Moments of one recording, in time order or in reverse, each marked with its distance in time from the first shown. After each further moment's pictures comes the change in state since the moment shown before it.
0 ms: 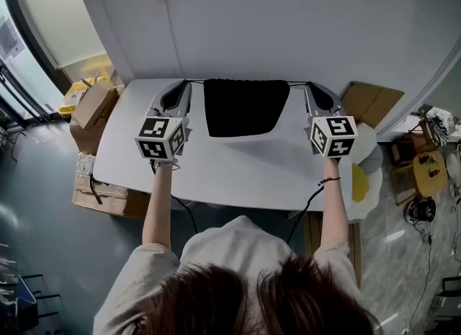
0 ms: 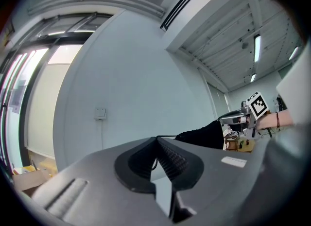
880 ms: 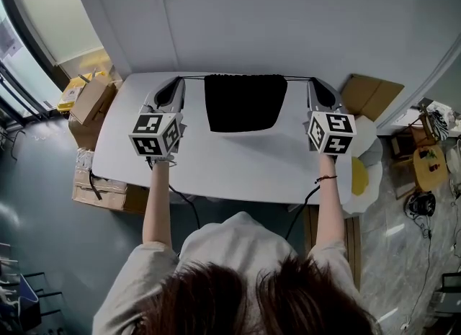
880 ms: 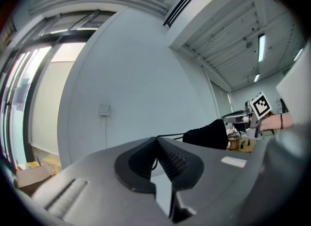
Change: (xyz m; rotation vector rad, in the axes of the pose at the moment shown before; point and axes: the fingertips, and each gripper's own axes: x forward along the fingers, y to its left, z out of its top) left arm -0.009 0.005 -0.009 -0.023 0.034 0.027; right arm -0.013 -0.011 -0.008 0.050 0.014 -0.112
